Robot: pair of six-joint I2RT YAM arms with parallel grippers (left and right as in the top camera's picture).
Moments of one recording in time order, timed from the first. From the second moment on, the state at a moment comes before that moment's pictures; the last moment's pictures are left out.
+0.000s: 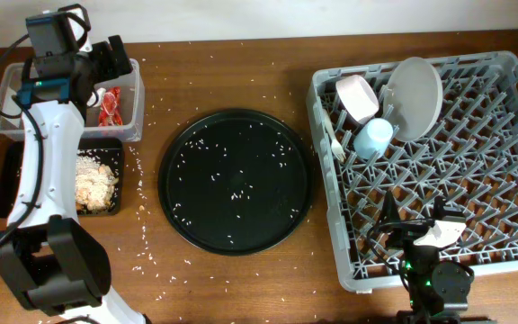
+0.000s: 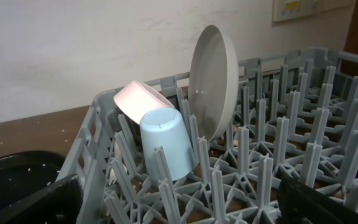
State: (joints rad) left arm 0.15 1.87 1.73 -0.51 0.05 -0.11; right arm -0.05 0.02 0.02 -0.08 0.03 0.18
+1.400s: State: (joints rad) left arm 0.27 0.22 0.07 -0.01 0.03 0.10; right arm -0.05 0.01 0.01 -0.08 0.03 0.18
